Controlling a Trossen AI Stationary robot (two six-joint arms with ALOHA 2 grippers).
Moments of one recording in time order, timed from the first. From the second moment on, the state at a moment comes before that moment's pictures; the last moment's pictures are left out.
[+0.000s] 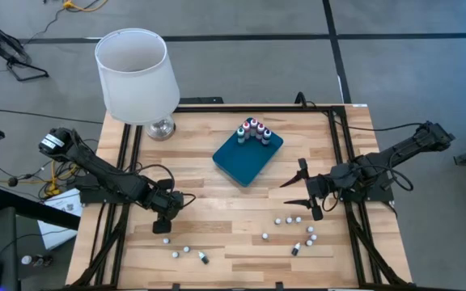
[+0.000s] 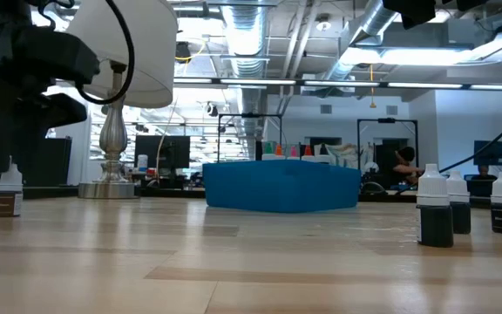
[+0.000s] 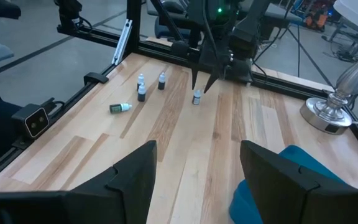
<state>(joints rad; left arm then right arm) -0.46 1.28 0.67 -0.64 -0.08 -0.49 0.42 0.85 0.61 -0.09 0.21 -0.16</state>
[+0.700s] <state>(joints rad) -0.46 1.28 0.66 -0.63 -0.09 -0.49 0.42 0.85 0.61 -0.09 0.21 -0.15</state>
